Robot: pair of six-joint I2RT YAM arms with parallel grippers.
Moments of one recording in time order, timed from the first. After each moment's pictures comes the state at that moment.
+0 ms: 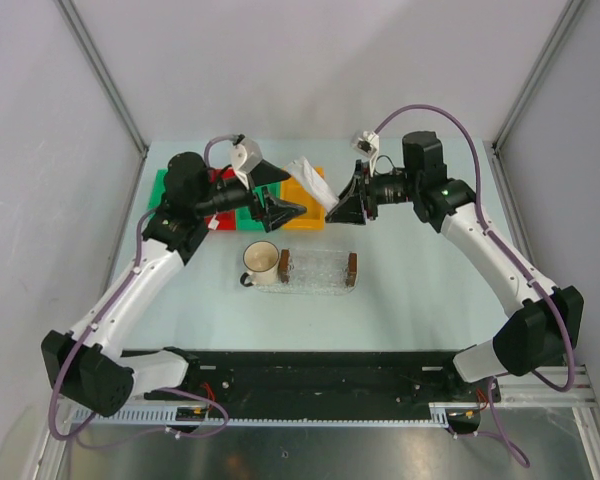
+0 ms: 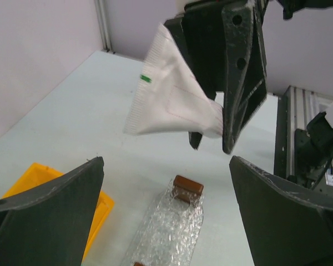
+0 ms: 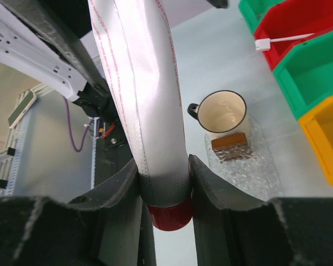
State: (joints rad) left arm -0.40 1.20 1.16 -0.01 0.83 0.00; right arm 0.41 1.45 1.39 -0.36 -1.06 0.03
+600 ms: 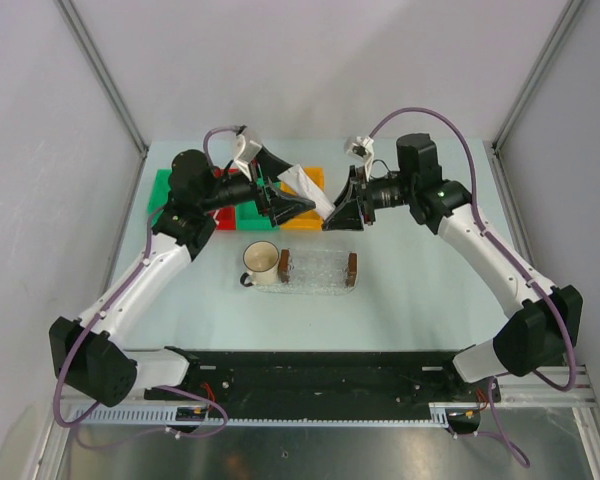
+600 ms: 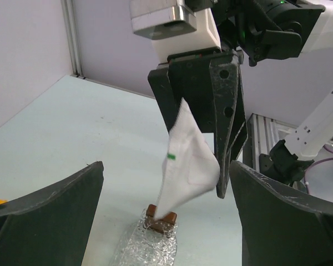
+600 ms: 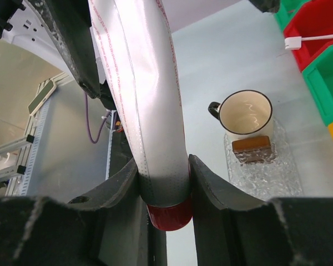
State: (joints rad) left arm -0.42 1.26 1.15 0.22 0.90 -0.23; right arm 0.44 1.45 1.39 -0.36 -1.13 0.05
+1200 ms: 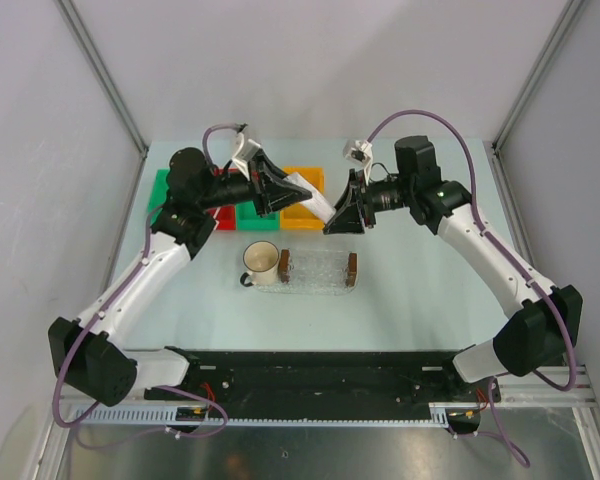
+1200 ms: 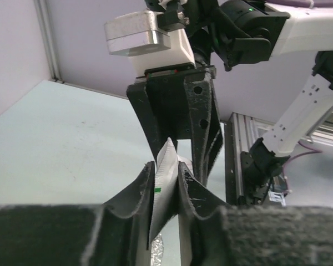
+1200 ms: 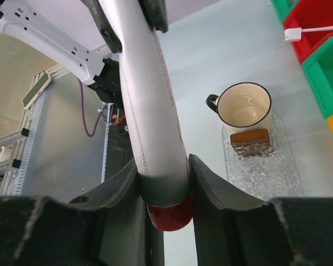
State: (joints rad) left arm -0.42 1.26 1.18 0.23 0.96 -0.28; right arm 0.45 1.45 1.39 -0.43 -1.12 -0.02
